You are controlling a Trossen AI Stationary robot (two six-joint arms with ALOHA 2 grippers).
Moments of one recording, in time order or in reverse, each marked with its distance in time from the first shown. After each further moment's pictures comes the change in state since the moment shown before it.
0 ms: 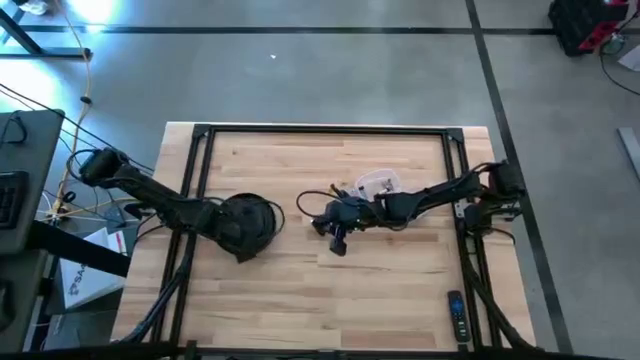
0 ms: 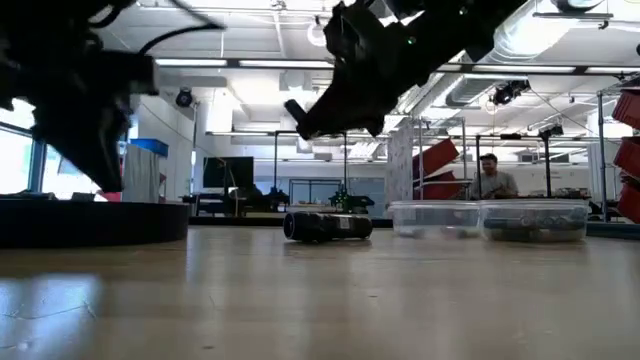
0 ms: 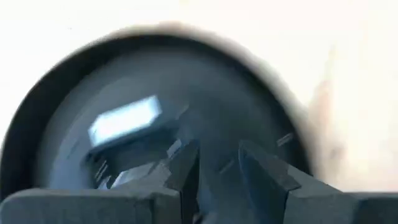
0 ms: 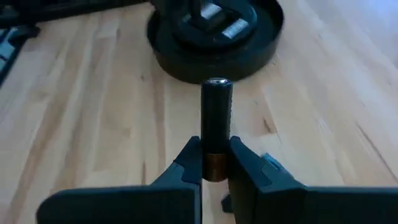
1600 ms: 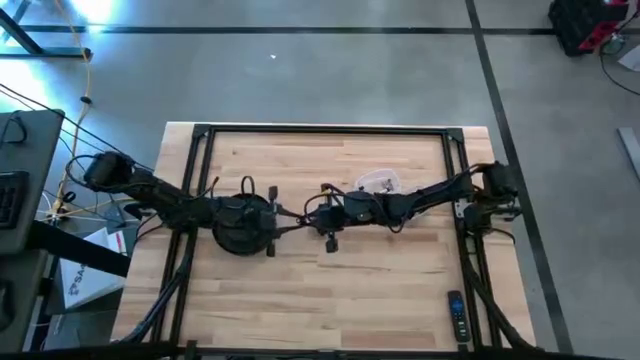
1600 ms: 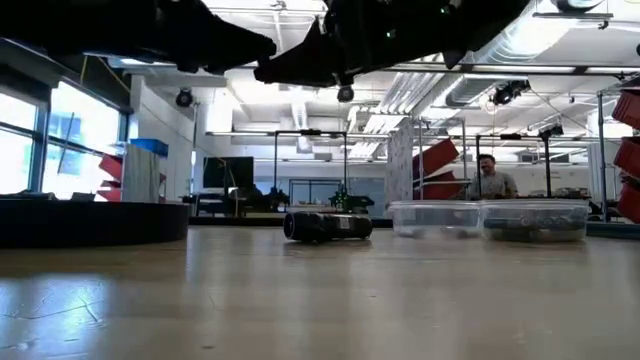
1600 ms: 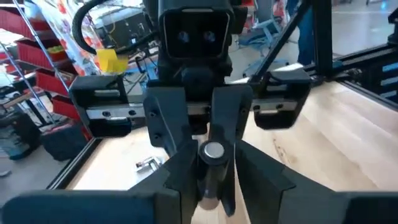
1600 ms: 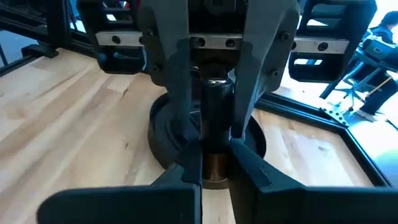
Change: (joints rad) left arm 0.154 0.089 -0.214 1.414 0.080 0.846; right arm -0.037 0.051 0.000 0.364 -0.040 -0.483
